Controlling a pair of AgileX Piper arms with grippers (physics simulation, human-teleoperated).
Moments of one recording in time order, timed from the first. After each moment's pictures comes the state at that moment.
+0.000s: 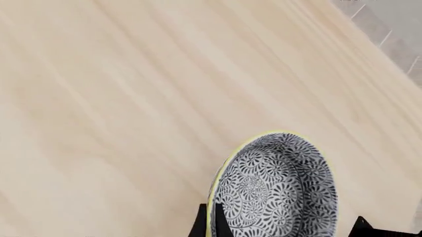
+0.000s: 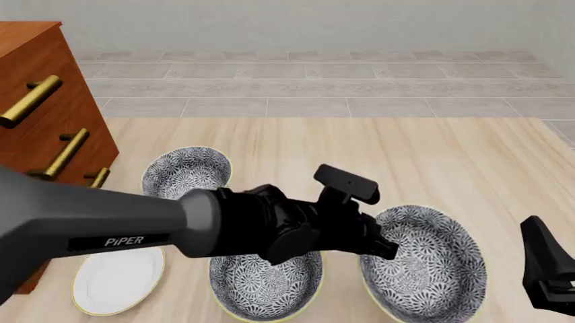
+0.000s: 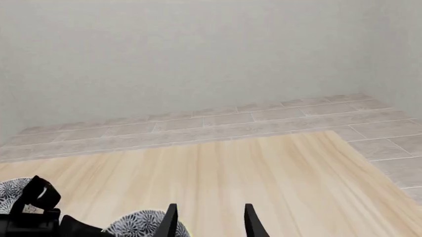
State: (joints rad) left arm -1.02 1.87 -1.14 0.04 -0.38; right arm -0.03 0.00 0.00 -0.02 0.10
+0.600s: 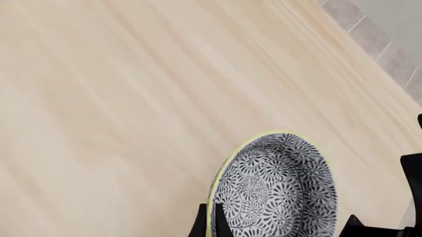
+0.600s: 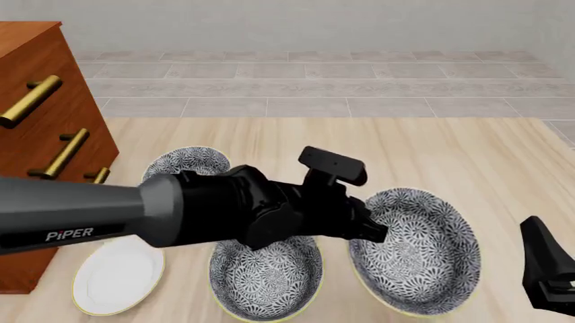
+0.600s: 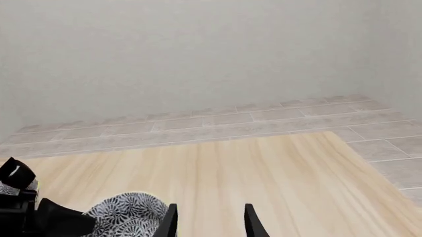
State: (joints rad) left arm -0.99 1.77 -1.13 0.11 -0.38; right arm -0.03 0.00 0.00 -0.02 0.09
